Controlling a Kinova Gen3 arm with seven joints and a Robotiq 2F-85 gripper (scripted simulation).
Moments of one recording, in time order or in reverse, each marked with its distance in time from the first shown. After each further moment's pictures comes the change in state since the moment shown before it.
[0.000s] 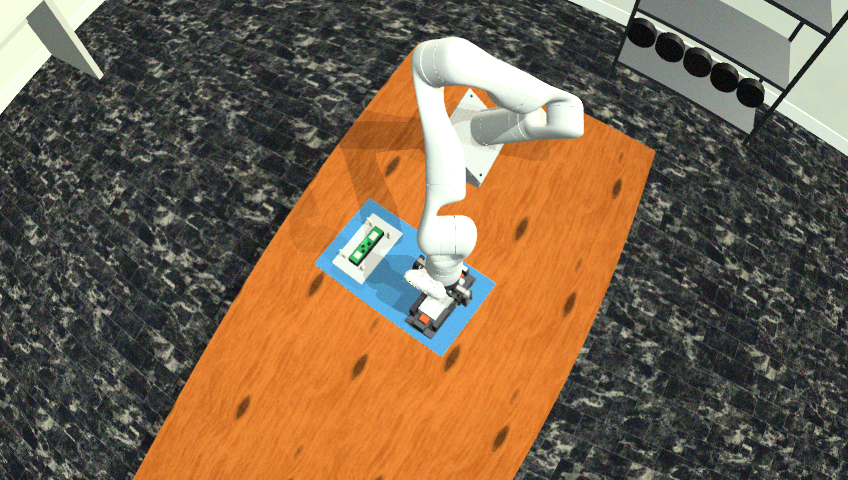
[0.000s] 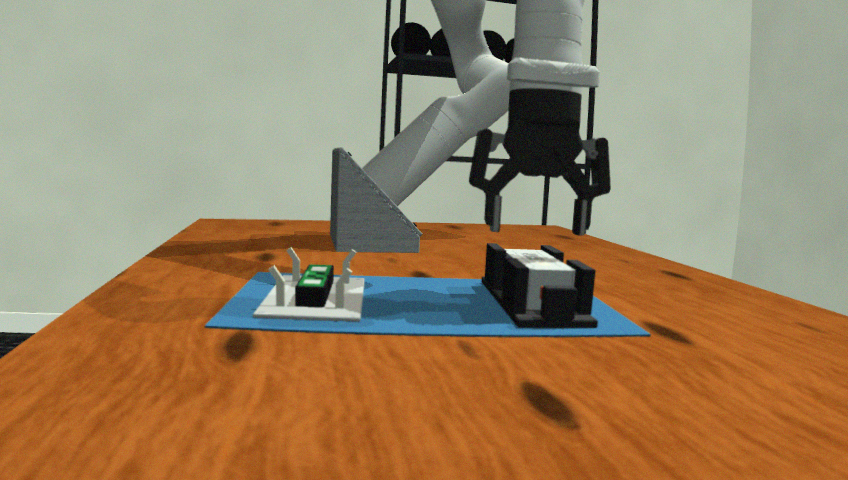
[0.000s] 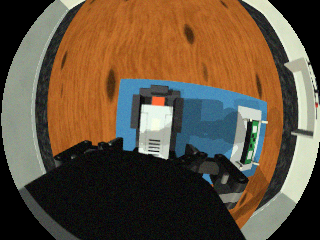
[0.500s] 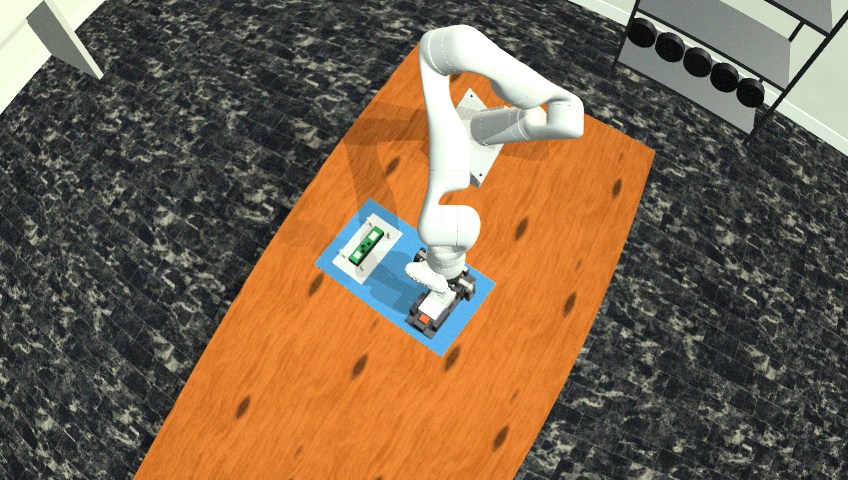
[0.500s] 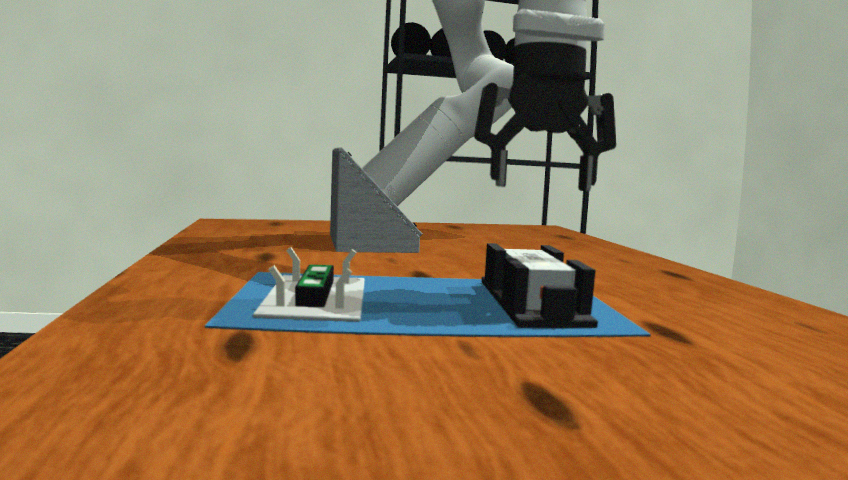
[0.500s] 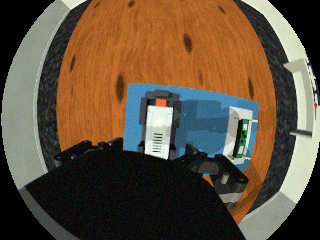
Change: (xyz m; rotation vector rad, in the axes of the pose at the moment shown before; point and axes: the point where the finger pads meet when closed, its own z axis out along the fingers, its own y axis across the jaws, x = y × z) arm -0.001 -0.003 -0.047 0.002 -0.006 -0.004
